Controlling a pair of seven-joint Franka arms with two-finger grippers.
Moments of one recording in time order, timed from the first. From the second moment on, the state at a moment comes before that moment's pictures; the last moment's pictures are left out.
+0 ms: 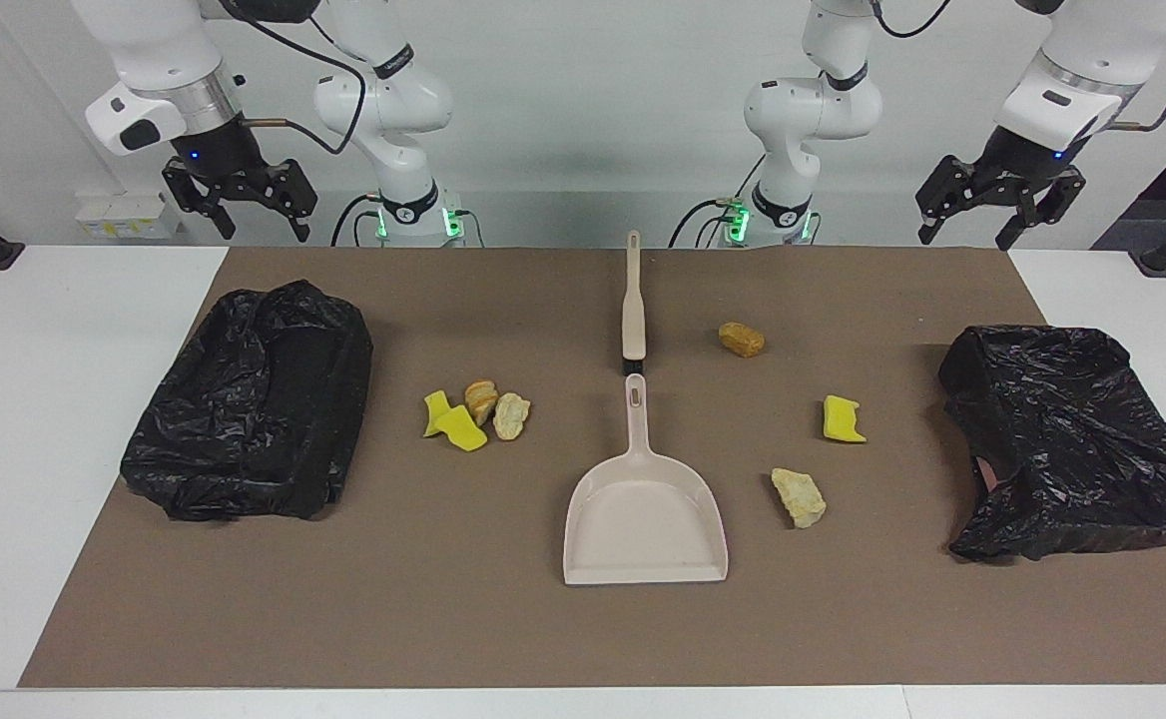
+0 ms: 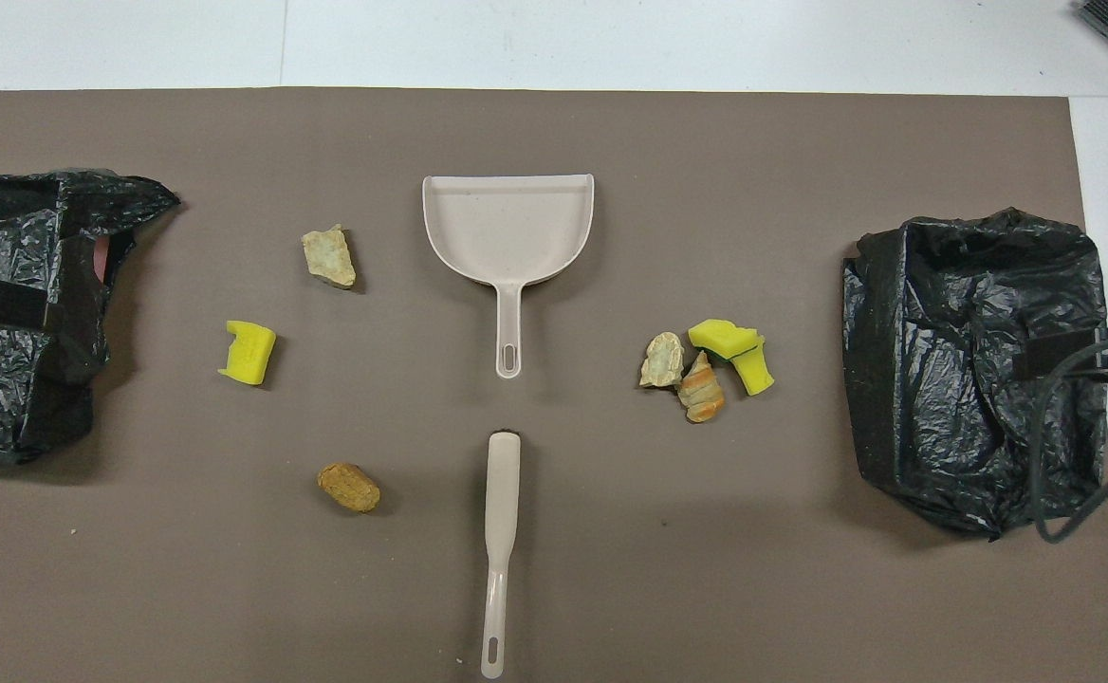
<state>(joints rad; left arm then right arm) -0.09 -0.04 0.03 -1.50 -0.05 1.50 0.06 0.03 -0.15 -0.07 -1.70 -0.01 1.56 0.01</state>
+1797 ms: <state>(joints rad) -0.09 -0.20 -0.22 -1.77 -0.05 1.54 -0.04 0.03 -0.17 -0.07 -1.72 -0.02 1.56 0.01</state>
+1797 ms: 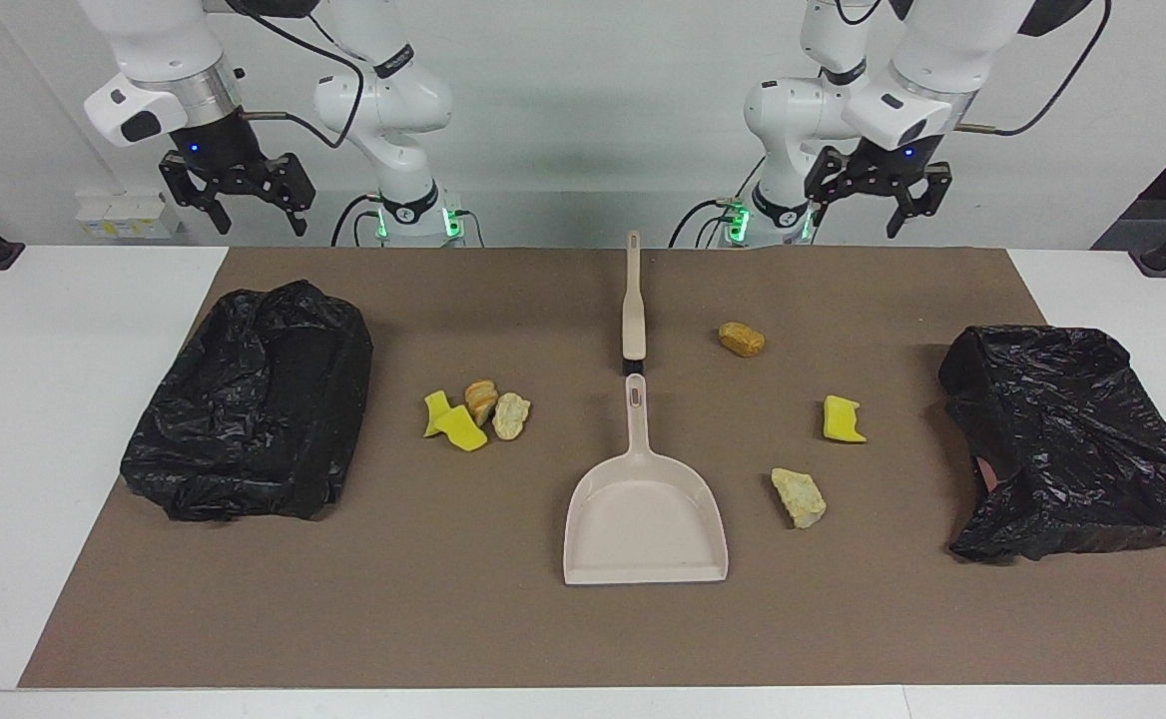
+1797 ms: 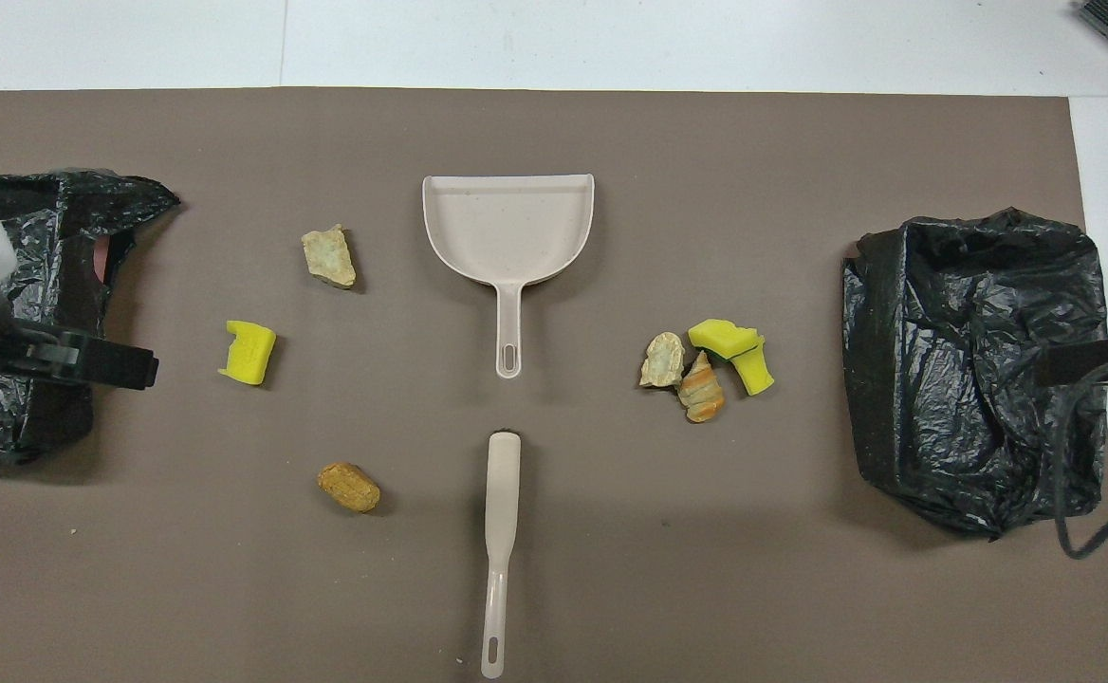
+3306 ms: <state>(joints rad) -0.10 -0.30 -0.83 -2.40 -0.28 2.09 -0.44 0.03 -0.17 -0.07 -1.75 -0.02 1.56 0.01</state>
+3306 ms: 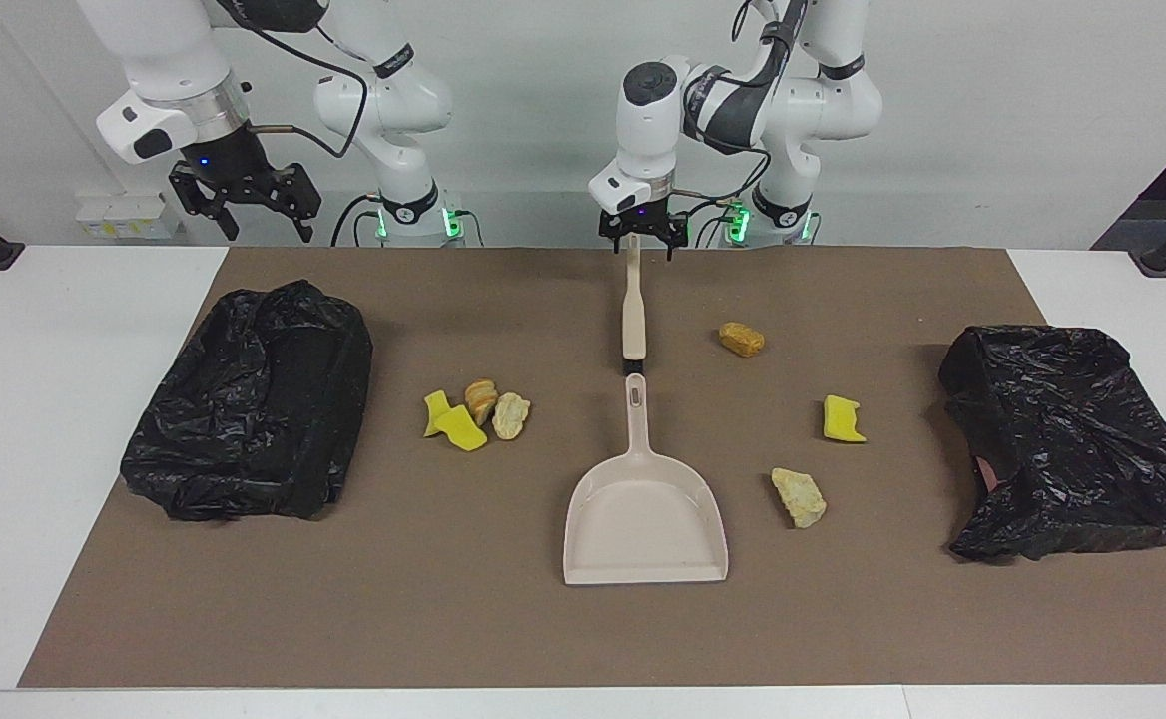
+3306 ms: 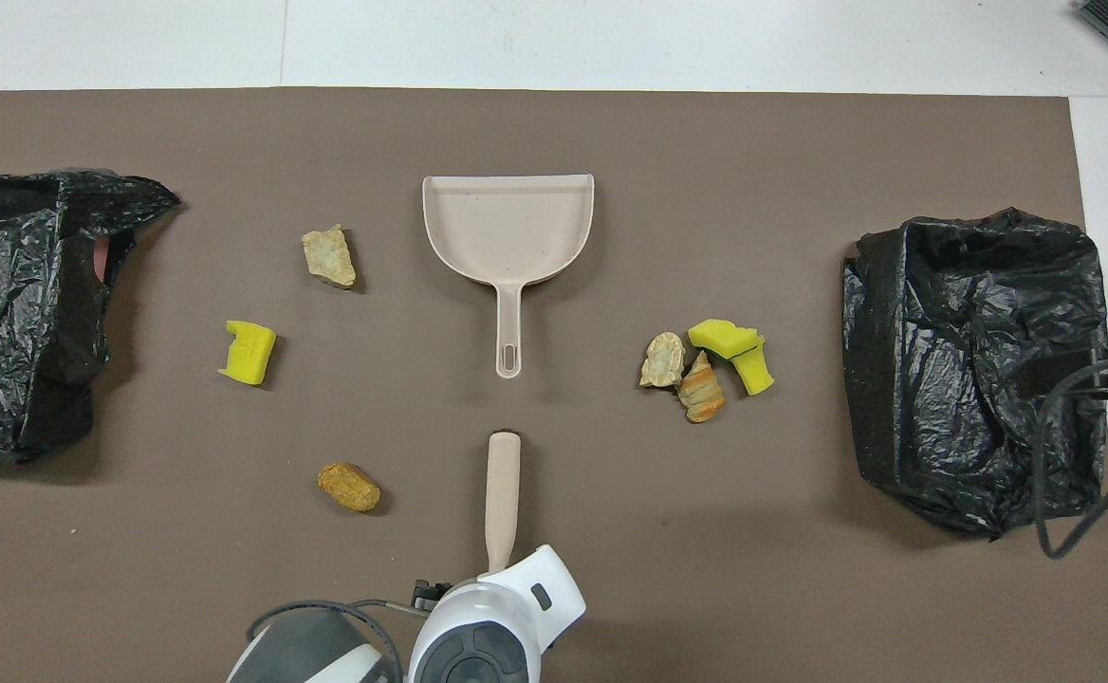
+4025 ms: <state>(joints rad) -0.10 -0.24 -0.87 -2.46 -0.30 2.17 -0.48 0.03 -0.17 -0.07 -1.77 -0.02 1.56 0.01</state>
